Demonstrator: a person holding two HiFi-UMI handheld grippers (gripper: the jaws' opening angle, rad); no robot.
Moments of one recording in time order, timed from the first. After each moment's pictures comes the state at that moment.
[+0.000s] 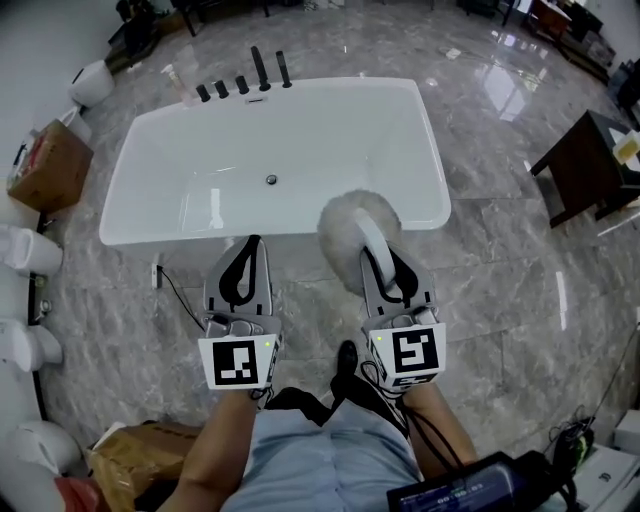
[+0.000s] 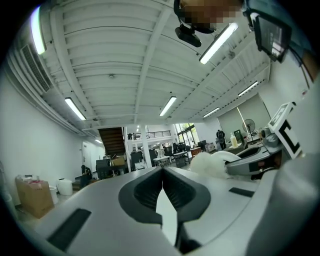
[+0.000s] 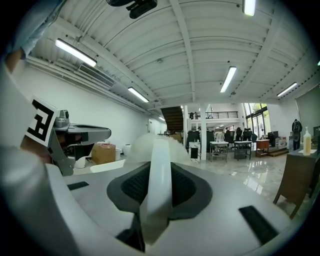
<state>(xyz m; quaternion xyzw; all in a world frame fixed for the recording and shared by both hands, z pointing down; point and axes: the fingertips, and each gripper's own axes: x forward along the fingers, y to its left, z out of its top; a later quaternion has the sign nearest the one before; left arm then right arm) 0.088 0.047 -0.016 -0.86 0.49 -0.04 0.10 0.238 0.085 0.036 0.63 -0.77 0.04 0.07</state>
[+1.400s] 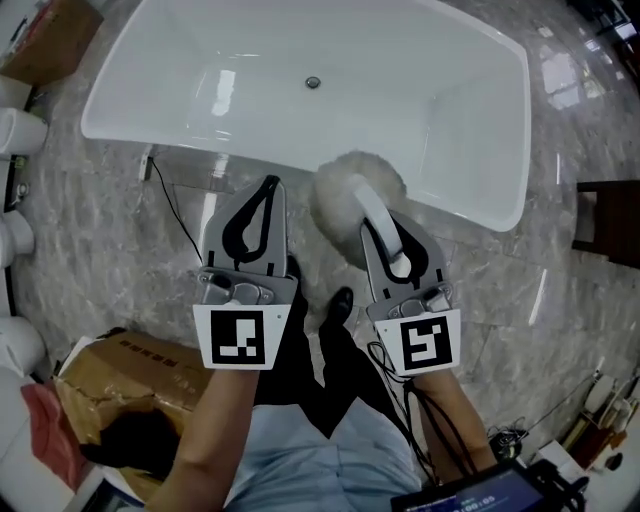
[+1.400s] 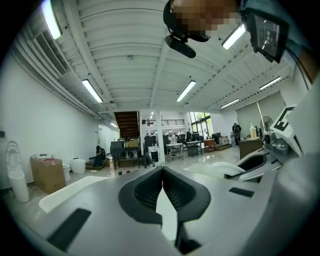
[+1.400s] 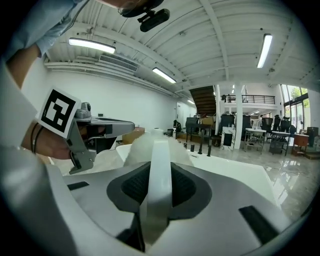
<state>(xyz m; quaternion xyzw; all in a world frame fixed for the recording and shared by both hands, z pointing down) -0.016 -0.082 0.125 -0.82 0.56 -0.07 0.00 0.097 -0.051 0.171 0.47 -0.87 0.05 0.15</state>
